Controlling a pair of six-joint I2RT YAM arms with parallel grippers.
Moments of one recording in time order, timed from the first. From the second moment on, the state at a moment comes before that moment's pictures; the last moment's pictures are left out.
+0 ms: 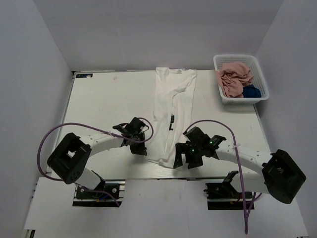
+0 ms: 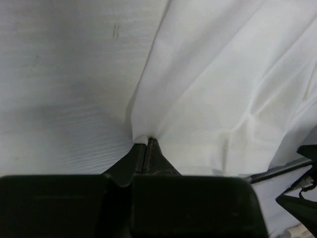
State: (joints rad) left arm -0.69 1.50 0.74 -0.43 0.11 -0.77; right arm 0.80 1.20 0.56 -0.49 -0.33 0.71
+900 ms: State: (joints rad) left arm -0.71 1.32 0.57 -0.47 0.22 -0.81; right arm 0.90 1.30 0.52 -0.43 -0.36 0.82
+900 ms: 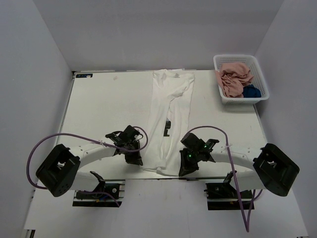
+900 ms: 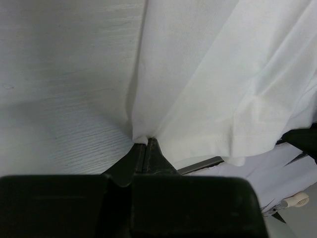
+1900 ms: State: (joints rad) left arm -0.54 2.06 1.84 -0.86 -0.12 -0.71; right arm 0.55 1.61 1.23 -0.50 0.17 0.52
